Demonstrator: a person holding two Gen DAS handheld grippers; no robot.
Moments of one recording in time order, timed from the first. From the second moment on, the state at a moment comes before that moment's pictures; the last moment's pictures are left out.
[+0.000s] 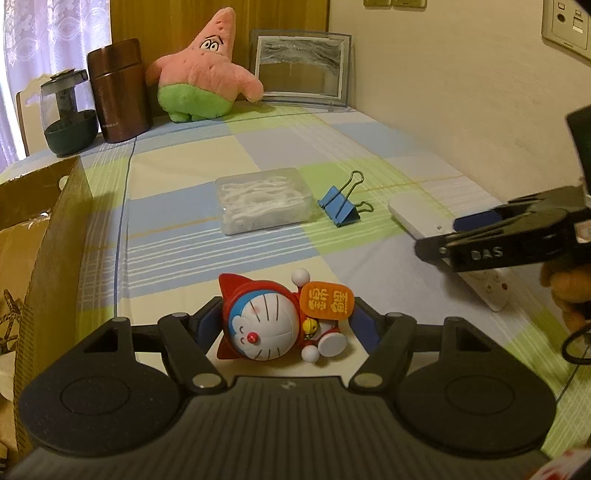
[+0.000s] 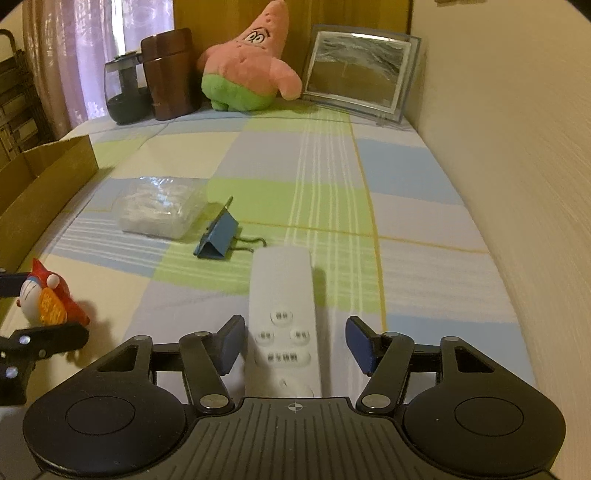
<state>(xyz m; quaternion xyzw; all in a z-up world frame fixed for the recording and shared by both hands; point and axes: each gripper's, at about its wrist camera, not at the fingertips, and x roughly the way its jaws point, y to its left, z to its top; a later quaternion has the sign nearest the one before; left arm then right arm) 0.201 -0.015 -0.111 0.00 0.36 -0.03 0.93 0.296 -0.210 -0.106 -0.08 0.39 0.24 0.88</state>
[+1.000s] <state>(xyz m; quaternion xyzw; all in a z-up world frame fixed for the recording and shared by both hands) 0.128 0.016 -0.024 -0.01 0.32 0.00 0.95 0.209 -0.191 0.017 0.02 0.33 0.25 0.91</state>
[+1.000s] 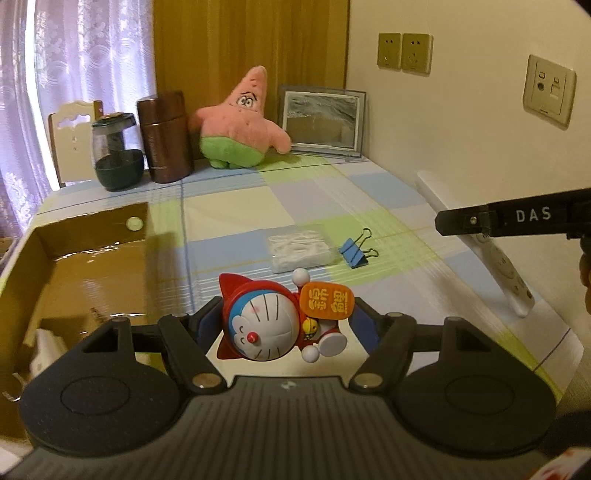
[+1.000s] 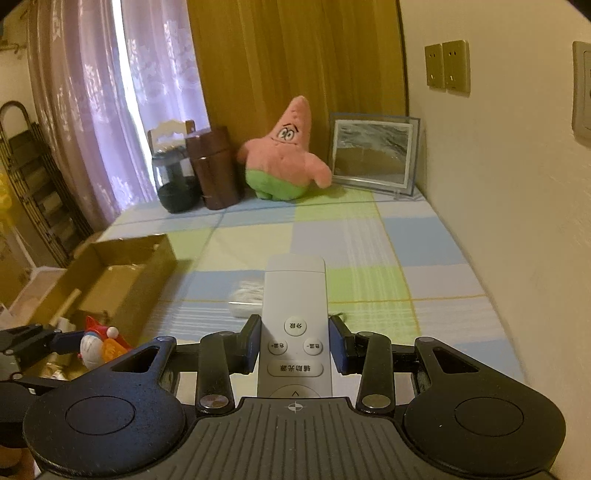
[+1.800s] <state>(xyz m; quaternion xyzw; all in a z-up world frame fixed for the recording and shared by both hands) 0.053 0.069 0.005 -0.02 0.32 0.04 0.95 0.127 -0.129 0.041 0.02 0.33 0.30 0.89</state>
